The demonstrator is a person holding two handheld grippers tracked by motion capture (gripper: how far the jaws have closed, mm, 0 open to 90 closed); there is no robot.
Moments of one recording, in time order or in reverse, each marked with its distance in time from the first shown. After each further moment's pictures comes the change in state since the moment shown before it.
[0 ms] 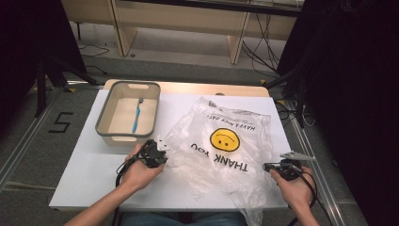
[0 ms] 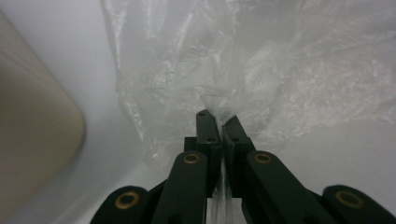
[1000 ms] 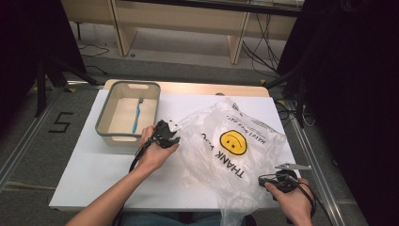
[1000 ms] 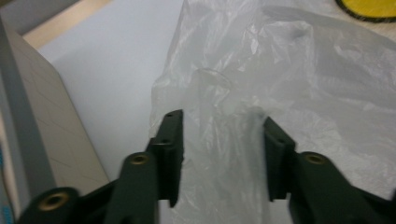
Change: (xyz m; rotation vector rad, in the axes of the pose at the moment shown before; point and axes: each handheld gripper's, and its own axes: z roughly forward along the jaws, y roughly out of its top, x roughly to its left) left arm 0.013 0.051 0.025 -0.137 0.129 -0.024; right arm 0.026 -0.022 -0.011 0.119 0.093 0.044
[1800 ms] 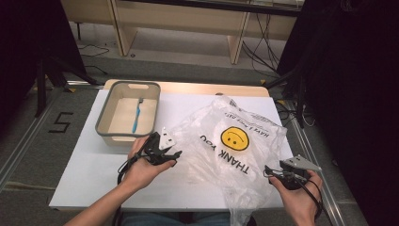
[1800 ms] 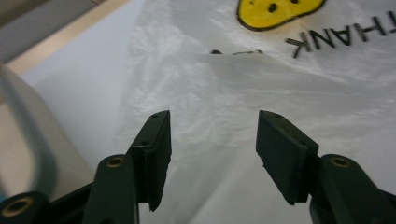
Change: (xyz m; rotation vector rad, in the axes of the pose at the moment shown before) left arm -0.023 -0.017 -0.067 -0.088 -0.137 0.078; right arm 0.009 0.018 -0.030 -0.234 -0.272 -0.154
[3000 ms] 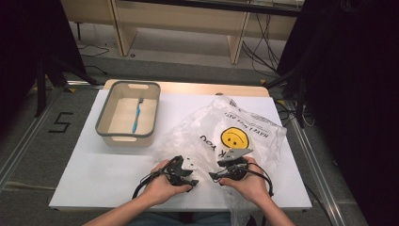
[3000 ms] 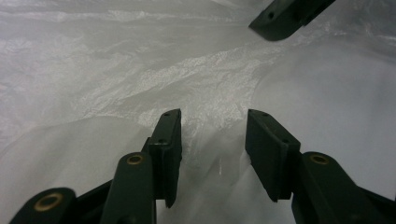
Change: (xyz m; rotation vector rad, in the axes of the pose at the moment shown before) left arm -0.060 -0.028 0.054 0.152 -0.292 0.039; right arm 0.104 0.031 0.096 0.127 0.552 -0.340
